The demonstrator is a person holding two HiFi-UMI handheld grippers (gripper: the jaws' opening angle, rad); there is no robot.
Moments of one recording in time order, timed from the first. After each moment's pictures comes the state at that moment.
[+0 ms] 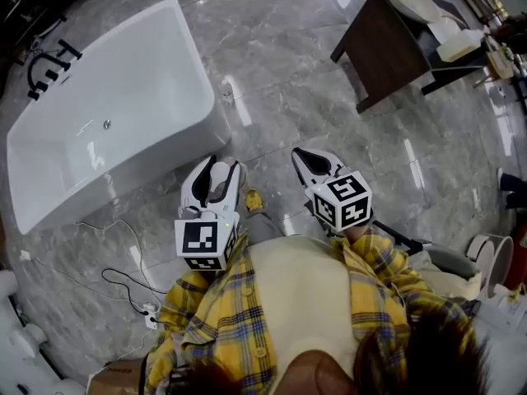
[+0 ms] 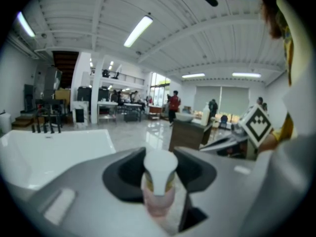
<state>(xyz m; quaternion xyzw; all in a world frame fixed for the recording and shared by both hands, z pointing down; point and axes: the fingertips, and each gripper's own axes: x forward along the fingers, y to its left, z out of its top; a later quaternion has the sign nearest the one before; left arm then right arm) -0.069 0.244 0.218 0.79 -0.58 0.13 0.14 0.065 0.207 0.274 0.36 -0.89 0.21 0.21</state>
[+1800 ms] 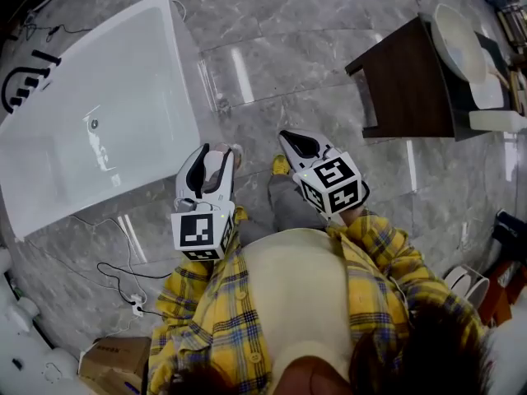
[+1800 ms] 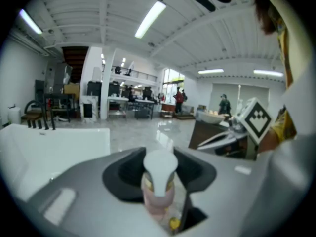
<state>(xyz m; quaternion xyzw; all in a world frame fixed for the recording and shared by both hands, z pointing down) -0.071 -0.006 0.275 0.74 -0.64 0.13 0.18 0.039 -0.058 0.324 0.26 -0.91 0.20 0.26</state>
